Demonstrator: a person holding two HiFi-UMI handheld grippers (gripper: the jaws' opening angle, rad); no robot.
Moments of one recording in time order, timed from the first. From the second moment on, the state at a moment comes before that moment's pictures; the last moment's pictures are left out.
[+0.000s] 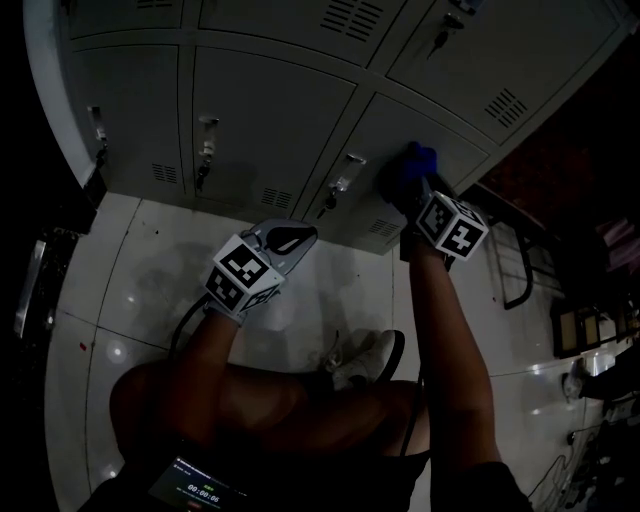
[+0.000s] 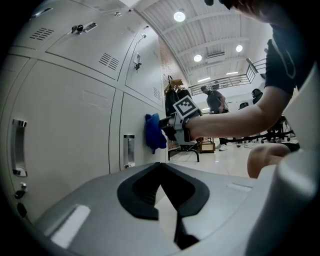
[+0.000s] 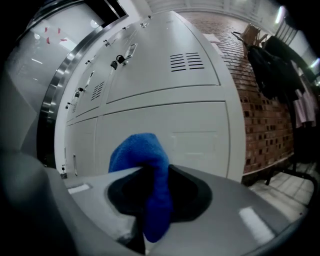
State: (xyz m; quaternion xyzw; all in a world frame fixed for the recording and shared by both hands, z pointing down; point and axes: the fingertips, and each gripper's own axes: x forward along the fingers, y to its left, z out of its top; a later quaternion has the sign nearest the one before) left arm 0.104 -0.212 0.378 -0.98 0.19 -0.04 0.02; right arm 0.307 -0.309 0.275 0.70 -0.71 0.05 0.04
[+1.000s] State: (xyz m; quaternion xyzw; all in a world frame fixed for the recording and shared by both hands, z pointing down) left arm 0.104 -0.213 0.380 -0.98 0.19 -0.05 0.02; right arm 0.355 -0.270 0.286 0.73 -0.68 0.06 0.01
